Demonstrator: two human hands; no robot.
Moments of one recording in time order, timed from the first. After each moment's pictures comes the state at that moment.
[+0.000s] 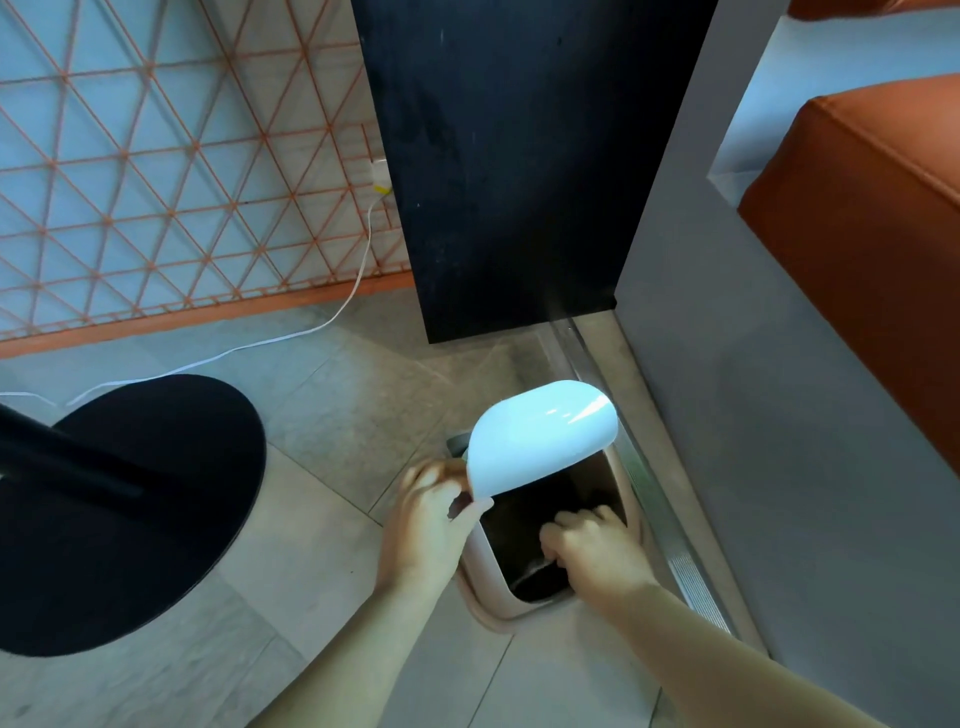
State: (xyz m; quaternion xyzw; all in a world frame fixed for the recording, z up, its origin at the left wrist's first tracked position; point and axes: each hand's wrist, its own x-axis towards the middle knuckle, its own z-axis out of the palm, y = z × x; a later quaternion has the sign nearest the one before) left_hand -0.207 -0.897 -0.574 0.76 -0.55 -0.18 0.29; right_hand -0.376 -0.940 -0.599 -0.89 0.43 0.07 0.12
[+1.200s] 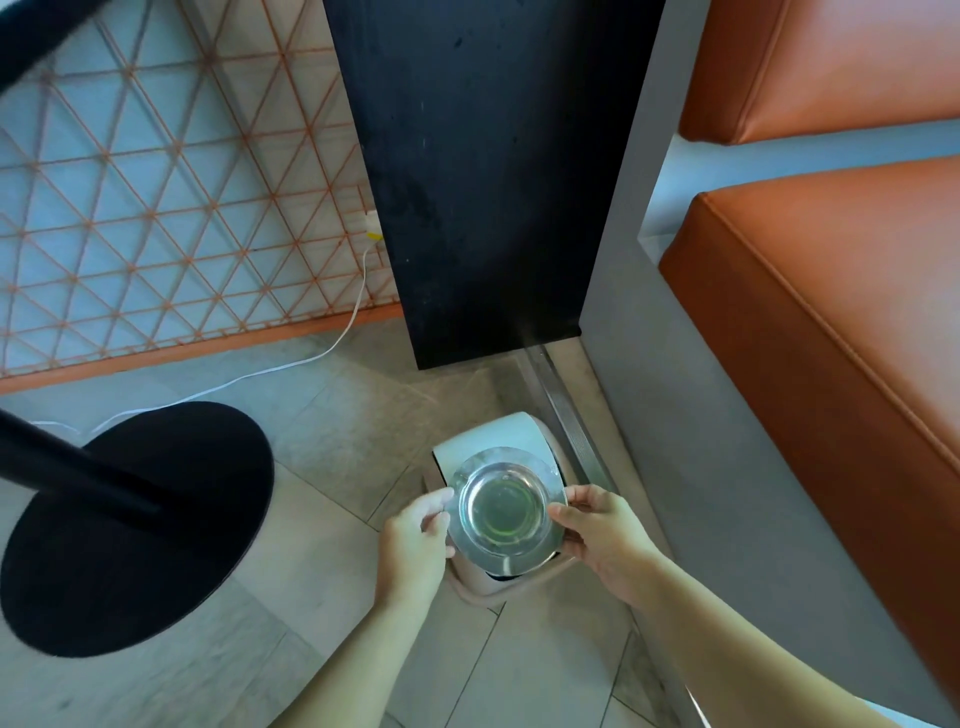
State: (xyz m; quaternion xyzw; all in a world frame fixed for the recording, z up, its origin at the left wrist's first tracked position) left_hand -0.230 -0.860 -0.493 0.77 -0.31 -0.39 0.39; right_hand -0.401 -0.923 -0.495 -0.34 0.59 -0.27 0.68
